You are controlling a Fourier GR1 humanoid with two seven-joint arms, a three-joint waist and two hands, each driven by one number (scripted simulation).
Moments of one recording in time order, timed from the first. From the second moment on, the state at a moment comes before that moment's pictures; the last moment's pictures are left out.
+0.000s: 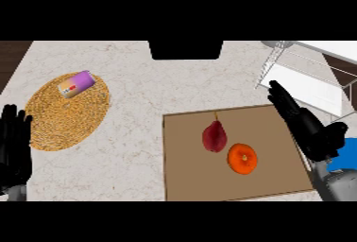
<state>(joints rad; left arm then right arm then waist) 0.05 0.39 0.04 -1.50 0.38 0.39 -0.18 -0.19 -0.49 0.27 -1.56 -0.29 -0.07 0.07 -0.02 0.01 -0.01</state>
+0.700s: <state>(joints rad) -0.05 0.40 -0.22 -1.49 0.23 0.28 -0.11 0.00 -0.39 0.02 -1.48 -0.14 -0.58 0.02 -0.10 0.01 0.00</state>
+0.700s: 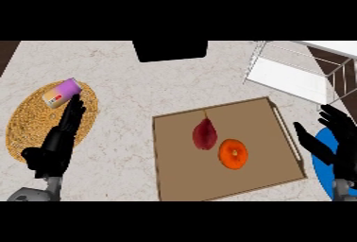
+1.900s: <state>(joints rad) -0.22 0.31 -0.30 -1.42 0.13 0.23 0.00 0.36 -0.59 0.21 -2.06 0.18 -0.54 0.44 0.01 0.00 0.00</state>
